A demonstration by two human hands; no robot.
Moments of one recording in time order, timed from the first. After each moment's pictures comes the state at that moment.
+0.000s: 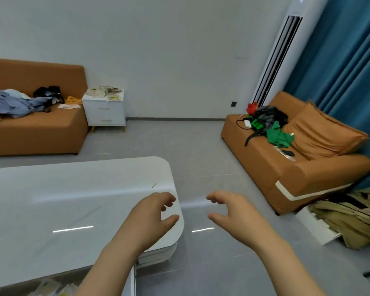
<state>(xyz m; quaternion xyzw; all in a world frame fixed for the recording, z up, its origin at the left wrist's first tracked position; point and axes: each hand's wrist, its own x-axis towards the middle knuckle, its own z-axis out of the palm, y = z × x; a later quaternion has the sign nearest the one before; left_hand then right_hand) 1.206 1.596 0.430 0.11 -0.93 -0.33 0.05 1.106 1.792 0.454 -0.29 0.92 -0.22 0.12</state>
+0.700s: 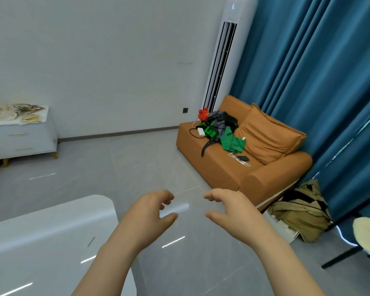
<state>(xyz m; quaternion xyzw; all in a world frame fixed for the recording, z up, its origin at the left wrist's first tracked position) 0.899 1.631 0.459 -0.01 -0.94 -0.35 0.02 0.850 1.843 0.486 -0.20 0.96 -0.20 0.06</state>
